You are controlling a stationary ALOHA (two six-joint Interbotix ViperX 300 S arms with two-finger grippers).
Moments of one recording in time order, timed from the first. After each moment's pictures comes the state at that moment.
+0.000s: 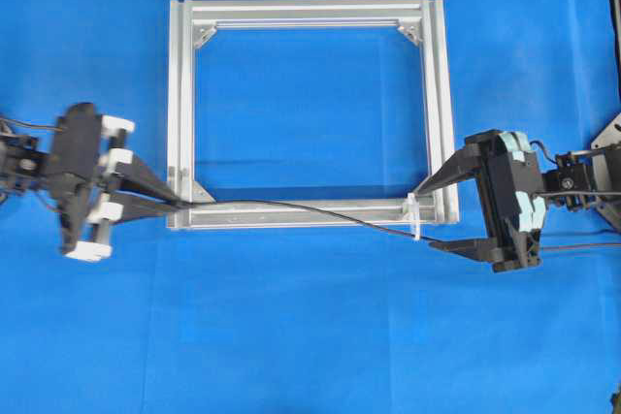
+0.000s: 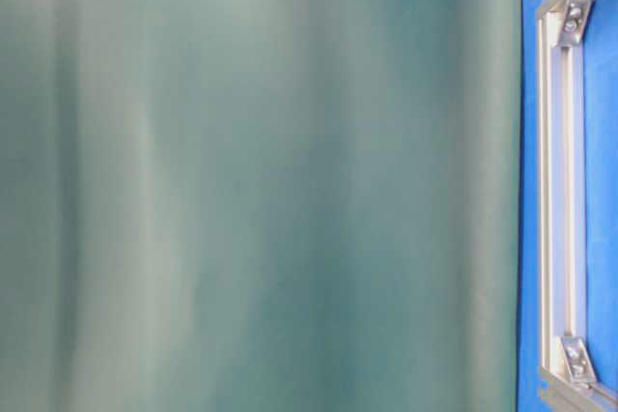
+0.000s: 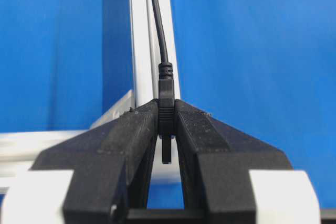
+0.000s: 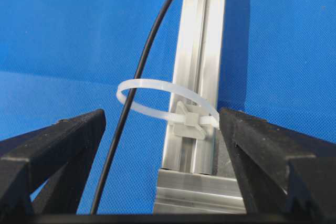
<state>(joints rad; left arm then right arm) -0.19 -0.32 1.26 -0.08 -0.46 -0.11 0.20 -0.26 1.18 0.06 -0.36 0.14</state>
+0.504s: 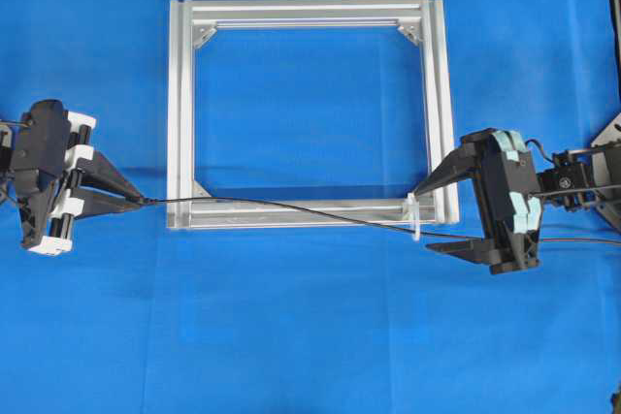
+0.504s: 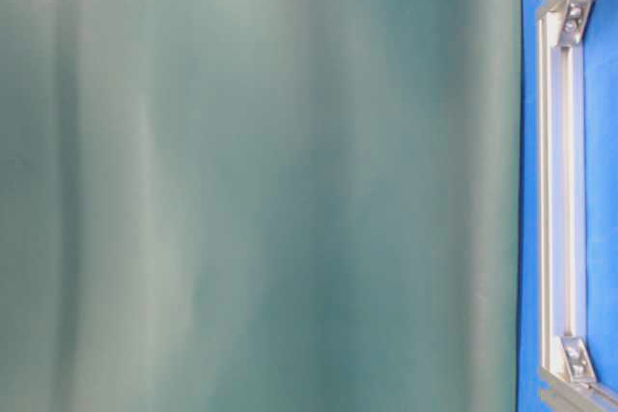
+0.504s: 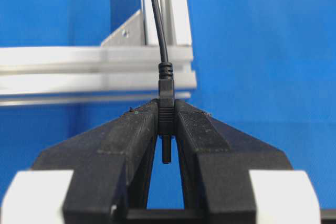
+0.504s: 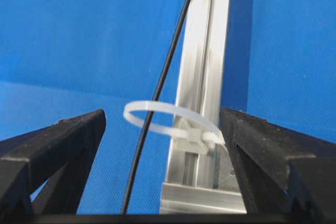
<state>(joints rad) -0.19 -0.45 1.34 -0.08 -0.31 -0.11 0.20 -0.32 1.13 0.06 -0.24 0.14</state>
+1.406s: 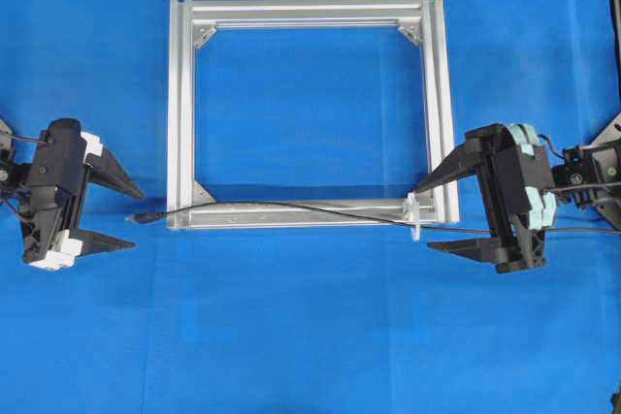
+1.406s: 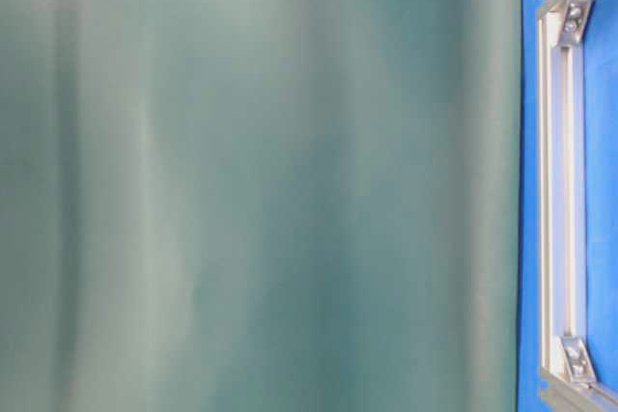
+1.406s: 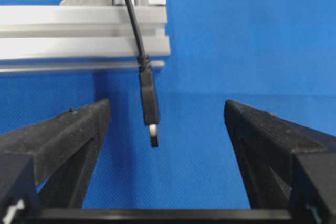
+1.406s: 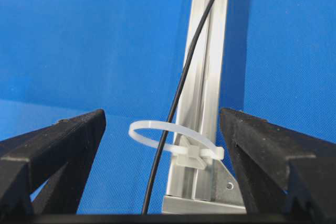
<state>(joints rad) -0.26 -0.38 1.32 -0.08 -0.30 -0.18 0.20 -0.37 1.13 0.06 -0.23 0.14</state>
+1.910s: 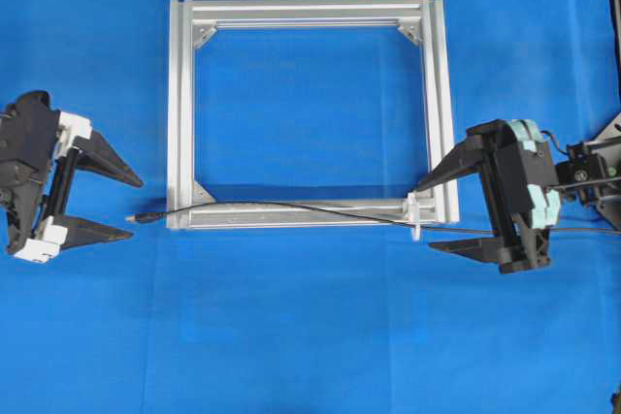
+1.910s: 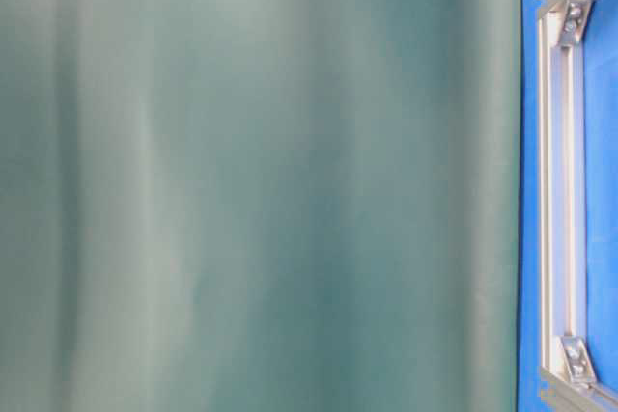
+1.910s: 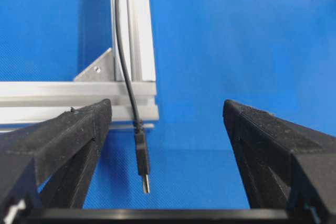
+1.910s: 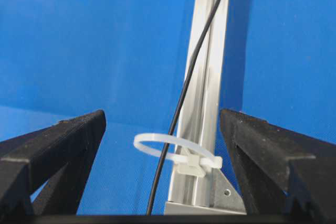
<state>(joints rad) -0.22 -0.63 1.29 -0.08 -0.15 -0.17 0.19 -0.44 1.07 0.06 -0.09 0.14</state>
